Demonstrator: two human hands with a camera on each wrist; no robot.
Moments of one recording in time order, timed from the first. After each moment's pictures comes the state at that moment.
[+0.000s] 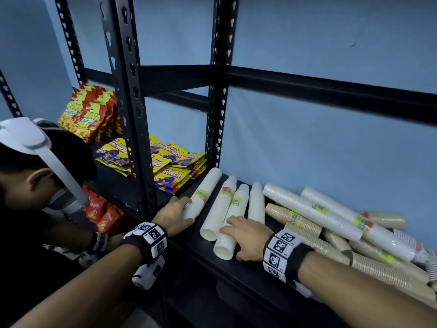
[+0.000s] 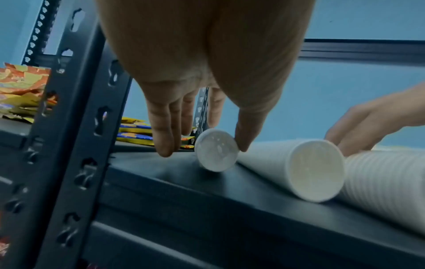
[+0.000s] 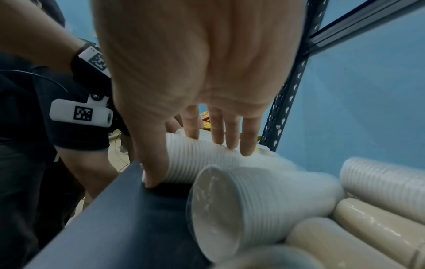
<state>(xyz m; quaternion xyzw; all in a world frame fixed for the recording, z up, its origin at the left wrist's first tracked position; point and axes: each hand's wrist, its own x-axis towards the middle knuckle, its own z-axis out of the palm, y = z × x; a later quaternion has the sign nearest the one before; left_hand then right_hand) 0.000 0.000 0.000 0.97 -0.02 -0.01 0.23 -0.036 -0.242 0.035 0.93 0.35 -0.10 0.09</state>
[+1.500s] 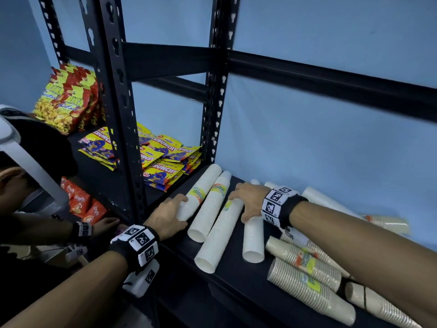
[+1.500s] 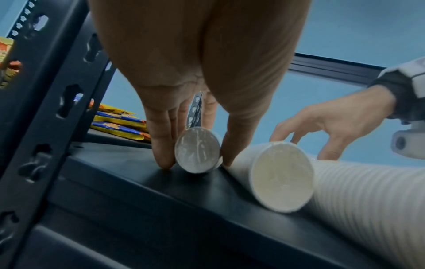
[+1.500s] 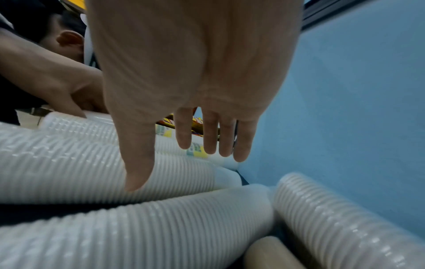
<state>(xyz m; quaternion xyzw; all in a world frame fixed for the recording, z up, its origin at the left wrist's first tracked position) 0.017 0.002 -0.013 0.96 -0.01 -0.04 0.27 0.071 -0.250 0.065 0.94 0.29 -0.13 0.13</state>
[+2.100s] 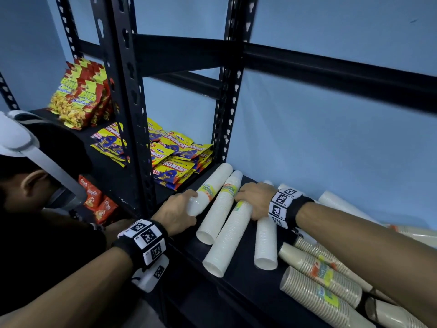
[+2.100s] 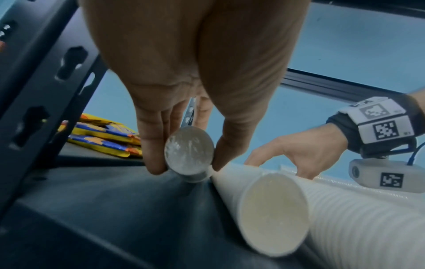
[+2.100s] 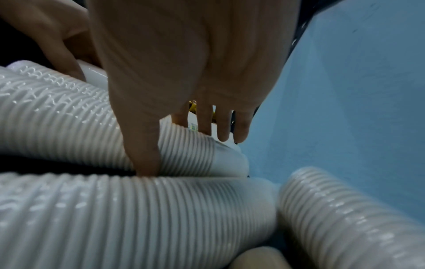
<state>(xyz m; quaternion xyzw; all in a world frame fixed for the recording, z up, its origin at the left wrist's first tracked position) 0.020 0.003 0.009 0.96 0.00 -0.05 0.28 0.098 -0.242 0.046 0.92 0.34 -0.10 0.16</state>
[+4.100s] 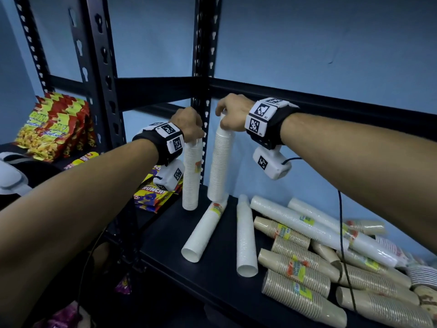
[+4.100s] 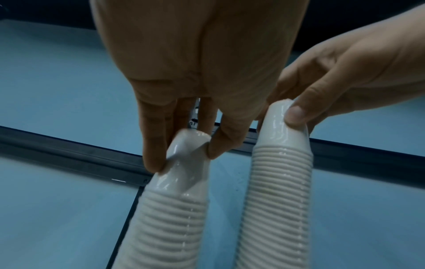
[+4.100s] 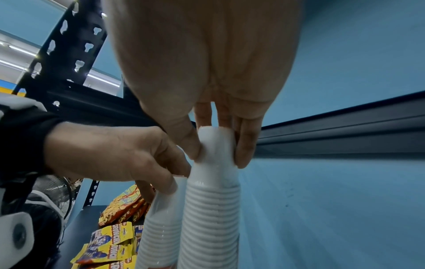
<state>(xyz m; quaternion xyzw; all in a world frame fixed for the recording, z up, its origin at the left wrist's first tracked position) 0.133 -0.042 0.228 0.95 -0.10 0.16 0.23 0.082 -0.196 0.290 0.98 0.15 0.12 -0.10</state>
